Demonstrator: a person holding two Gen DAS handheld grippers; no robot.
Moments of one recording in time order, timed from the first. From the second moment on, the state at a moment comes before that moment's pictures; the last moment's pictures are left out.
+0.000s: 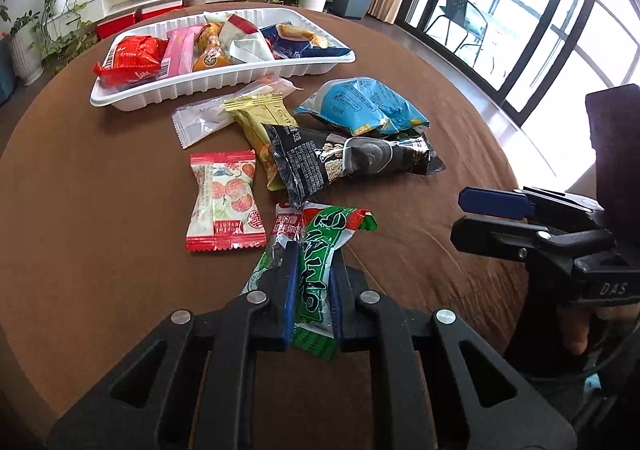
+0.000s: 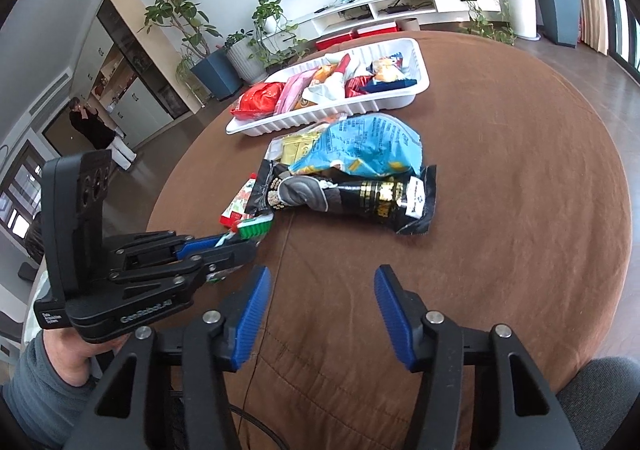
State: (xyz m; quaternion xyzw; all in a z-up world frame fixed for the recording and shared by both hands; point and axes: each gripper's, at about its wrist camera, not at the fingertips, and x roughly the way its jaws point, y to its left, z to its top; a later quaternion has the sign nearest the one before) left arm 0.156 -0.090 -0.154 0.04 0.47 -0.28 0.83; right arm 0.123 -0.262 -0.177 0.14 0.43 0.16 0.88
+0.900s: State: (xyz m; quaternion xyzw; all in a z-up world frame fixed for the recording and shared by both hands) left arm 0.129 -0.041 -0.148 -0.07 0.48 -0.30 0.82; right arm 0.210 -0.199 -0.181 -0.19 0.50 0.27 0.80
